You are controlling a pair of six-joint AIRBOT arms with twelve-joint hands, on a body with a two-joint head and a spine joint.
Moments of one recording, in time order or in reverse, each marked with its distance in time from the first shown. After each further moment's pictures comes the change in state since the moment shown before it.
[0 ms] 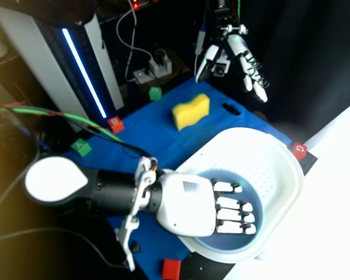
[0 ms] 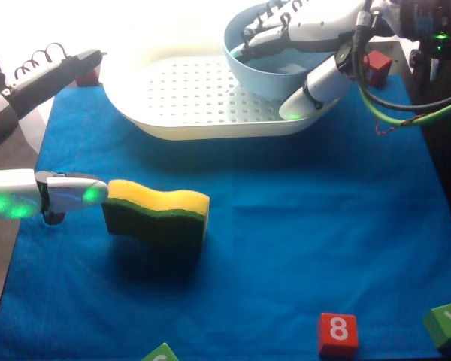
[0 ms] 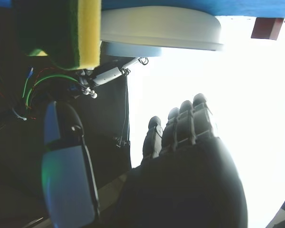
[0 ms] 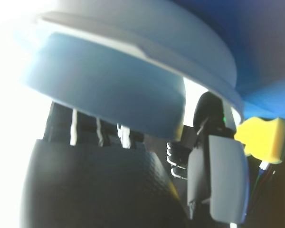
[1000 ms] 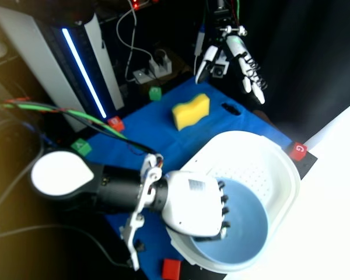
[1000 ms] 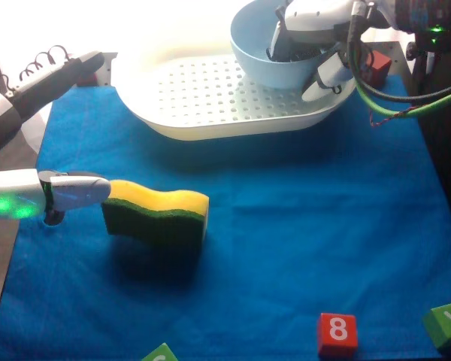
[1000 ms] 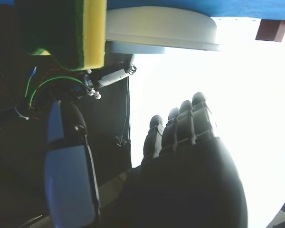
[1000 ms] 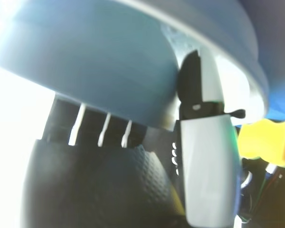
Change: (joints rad) left arm 0.000 -0.011 0.003 -0.001 -0.008 -0.011; right arm 0.014 -0.009 0.003 -0.001 -0.021 0.000
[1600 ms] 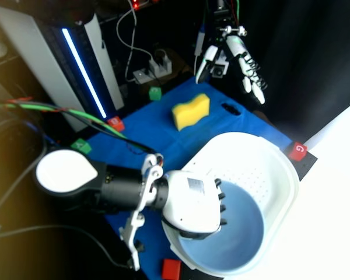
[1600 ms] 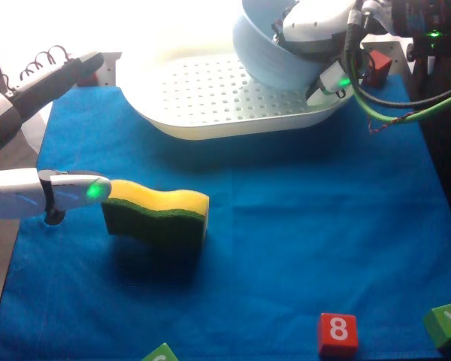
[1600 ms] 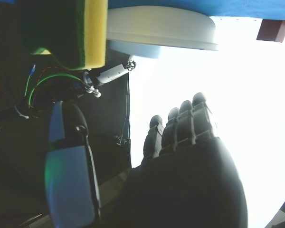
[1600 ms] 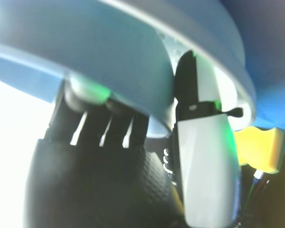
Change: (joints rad) left arm 0.000 -0.001 0.000 0.000 -0.002 -0.001; right arm 0.000 -0.004 -0.003 -0.058 0.008 0.002
